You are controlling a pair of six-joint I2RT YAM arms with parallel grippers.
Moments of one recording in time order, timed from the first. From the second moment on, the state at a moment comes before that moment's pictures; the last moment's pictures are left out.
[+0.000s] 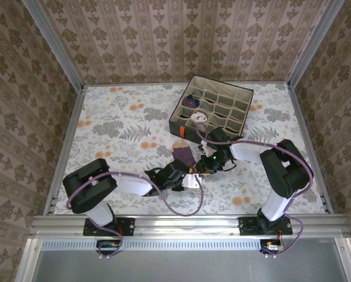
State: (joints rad) left arm -1.12 1.62 0.59 0.28 -0.10 0.72; right arm 0.47 1.71 0.87 -0.46 -0.62 0.34
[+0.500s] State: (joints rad) left arm -0.95 1.61 0.66 0.14 0.25 0.40; right arm 0.45 1.47 0.73 -0.39 -0.57 0.35
